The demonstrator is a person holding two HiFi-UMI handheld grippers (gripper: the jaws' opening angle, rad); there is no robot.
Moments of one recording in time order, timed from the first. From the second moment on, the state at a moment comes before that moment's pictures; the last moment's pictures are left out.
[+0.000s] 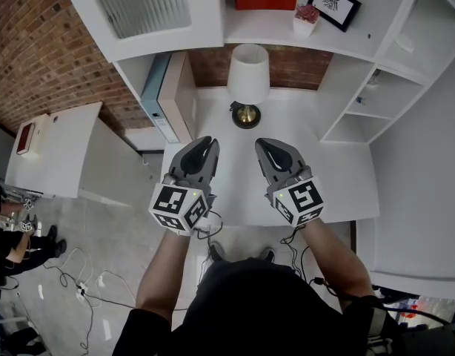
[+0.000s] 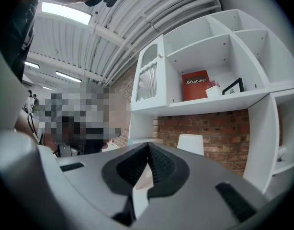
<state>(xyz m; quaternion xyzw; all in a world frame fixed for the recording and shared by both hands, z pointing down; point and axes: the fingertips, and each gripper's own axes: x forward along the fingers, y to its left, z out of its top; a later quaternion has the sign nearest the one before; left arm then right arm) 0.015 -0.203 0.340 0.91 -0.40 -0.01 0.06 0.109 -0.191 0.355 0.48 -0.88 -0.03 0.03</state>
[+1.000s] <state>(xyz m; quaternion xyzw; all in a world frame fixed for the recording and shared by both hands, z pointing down) 0.010 -0.203 0.345 0.92 -0.39 0.00 0.06 0.103 -0.190 0.356 0.50 -0.87 -0.02 0.02</state>
